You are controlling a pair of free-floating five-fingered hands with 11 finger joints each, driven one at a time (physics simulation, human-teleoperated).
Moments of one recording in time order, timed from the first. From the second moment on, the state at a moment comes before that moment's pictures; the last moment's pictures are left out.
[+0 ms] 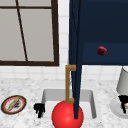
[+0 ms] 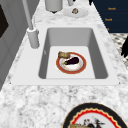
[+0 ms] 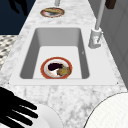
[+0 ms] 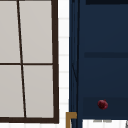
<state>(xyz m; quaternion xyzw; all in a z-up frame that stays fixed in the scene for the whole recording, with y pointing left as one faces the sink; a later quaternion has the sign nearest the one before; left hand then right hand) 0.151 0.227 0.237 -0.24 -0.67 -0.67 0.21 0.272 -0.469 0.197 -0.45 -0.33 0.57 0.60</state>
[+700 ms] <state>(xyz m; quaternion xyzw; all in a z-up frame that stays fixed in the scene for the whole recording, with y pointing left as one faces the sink) 0.151 0.227 0.237 -0.24 -0.67 -0.67 0.21 0.248 -0.412 0.215 -0.48 -0.30 0.57 0.60</state>
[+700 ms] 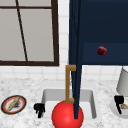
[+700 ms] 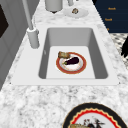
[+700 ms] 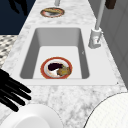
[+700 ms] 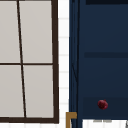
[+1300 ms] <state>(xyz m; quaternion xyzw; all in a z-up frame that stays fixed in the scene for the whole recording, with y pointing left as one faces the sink) 0.151 0.227 0.237 -0.24 -0.67 -0.67 0.21 0.196 -0.330 0.221 -0.49 -0.30 0.57 0.59</state>
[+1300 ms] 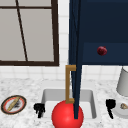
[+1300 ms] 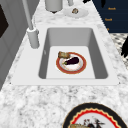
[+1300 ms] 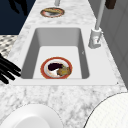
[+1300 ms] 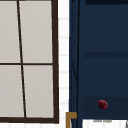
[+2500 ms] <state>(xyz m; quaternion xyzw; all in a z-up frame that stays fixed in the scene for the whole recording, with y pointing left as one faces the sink) 0.151 0.227 0.237 -0.24 -0.67 -0.67 0.21 0.148 -0.145 0.239 -0.50 -0.29 0.57 0.59</state>
